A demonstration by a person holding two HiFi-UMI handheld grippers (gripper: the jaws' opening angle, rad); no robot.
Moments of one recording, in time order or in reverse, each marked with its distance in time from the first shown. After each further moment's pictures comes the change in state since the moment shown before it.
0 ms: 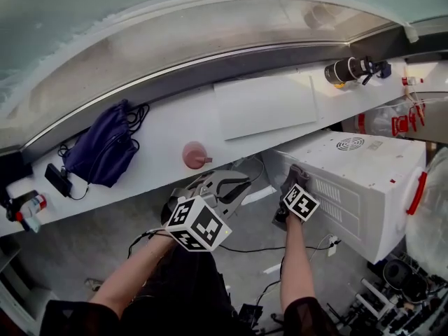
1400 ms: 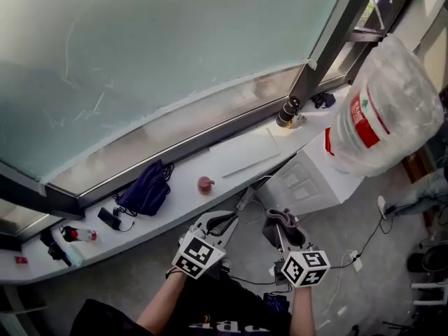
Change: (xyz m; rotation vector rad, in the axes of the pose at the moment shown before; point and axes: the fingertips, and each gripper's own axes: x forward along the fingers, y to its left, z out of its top) left arm -0.218 -0.220 0.159 0.007 -0.128 0.151; right arm -0.523 0.020 -0.022 -0.056 -0.509 0.628
